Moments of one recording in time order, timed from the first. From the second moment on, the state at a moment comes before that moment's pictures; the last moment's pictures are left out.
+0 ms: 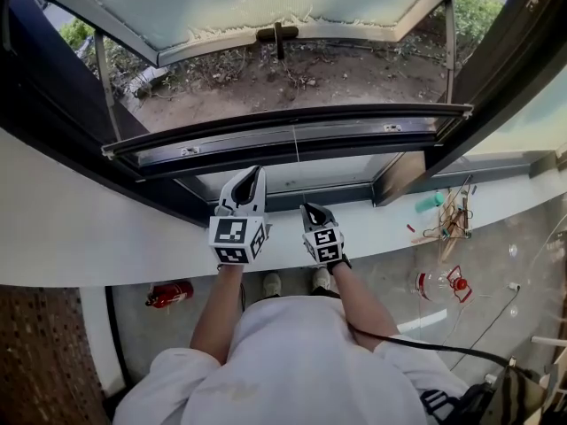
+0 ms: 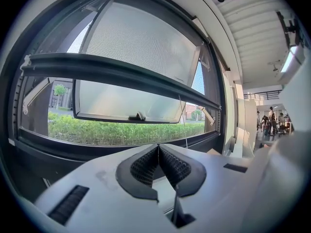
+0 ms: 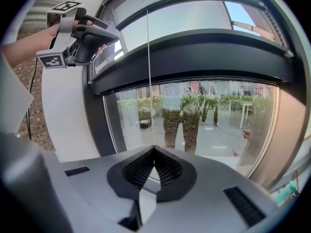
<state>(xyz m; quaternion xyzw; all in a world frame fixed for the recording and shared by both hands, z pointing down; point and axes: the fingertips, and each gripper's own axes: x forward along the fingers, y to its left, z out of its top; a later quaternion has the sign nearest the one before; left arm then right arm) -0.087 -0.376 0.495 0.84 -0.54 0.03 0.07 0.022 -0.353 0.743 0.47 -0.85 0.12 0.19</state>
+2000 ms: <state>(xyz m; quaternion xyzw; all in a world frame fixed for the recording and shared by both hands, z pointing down) -0.081 -0.365 0.502 0.84 -0.54 0.03 0.07 0.013 -0.365 0.674 0.47 -0.87 0.07 0.14</state>
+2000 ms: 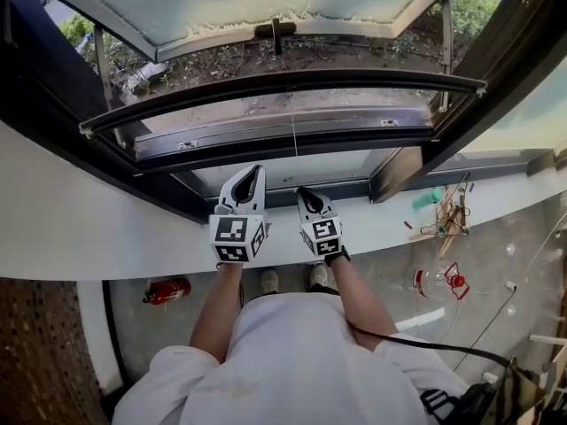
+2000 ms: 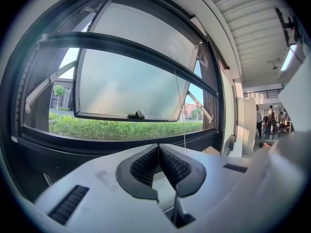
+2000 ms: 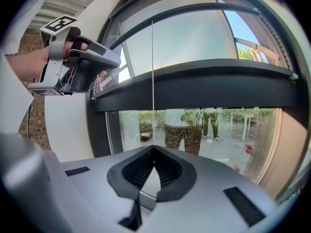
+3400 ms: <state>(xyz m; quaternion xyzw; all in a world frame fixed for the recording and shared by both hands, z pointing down) -0.074 -0.365 0.510 0.85 -0.53 0.04 0.07 0.001 -0.375 0.620 0.48 -0.87 0.04 0.08</state>
